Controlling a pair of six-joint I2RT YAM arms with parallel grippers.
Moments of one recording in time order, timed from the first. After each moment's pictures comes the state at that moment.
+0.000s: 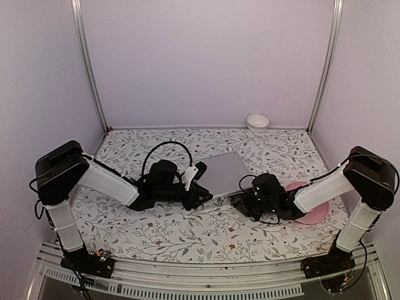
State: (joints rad) left arm -0.88 1.84 0.79 0.60 0.30 -0.17; right arm 0.87 1.70 0.59 0.40 -0.01 1.41
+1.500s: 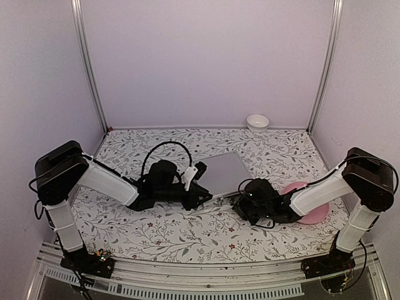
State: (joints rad) left arm -0.88 1.84 0.78 0.60 0.30 -0.17; right arm 0.95 1.72 0.62 0.32 0.16 1.58
